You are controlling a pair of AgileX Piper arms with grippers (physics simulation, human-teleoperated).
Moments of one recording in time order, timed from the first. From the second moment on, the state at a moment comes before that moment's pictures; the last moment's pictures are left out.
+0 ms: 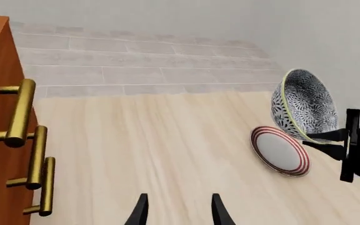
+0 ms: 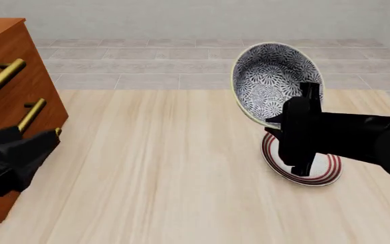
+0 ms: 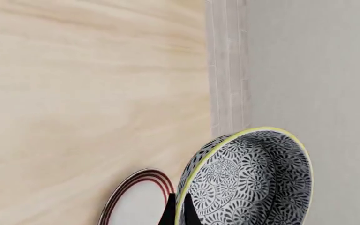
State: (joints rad) left arm -0.38 0.41 -0.51 0.38 -0.23; right arm 0.48 1.10 -0.74 0.30 -1.21
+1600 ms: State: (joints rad) left arm -0.71 0.92 -1.07 0.60 -0.45; right arm 0.58 1.06 -0.68 0.29 -1.20
